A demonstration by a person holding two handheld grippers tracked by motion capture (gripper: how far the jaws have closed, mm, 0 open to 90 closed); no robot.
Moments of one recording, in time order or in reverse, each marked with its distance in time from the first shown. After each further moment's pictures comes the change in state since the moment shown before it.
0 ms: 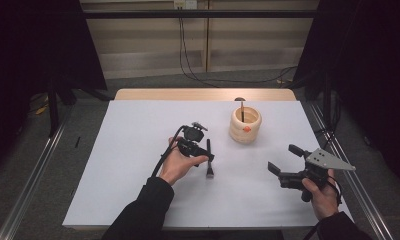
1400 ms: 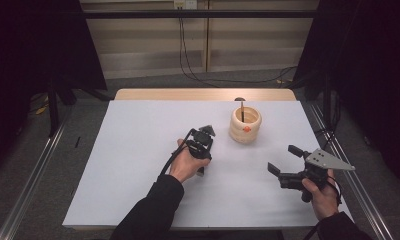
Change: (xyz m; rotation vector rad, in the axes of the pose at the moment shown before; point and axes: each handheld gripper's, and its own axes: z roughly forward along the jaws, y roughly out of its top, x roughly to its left) left arm -0.010 0.010 0.029 0.215 0.104 -0.019; right arm -0.001 -0.001 0.000 0.010 0.009 -0.010
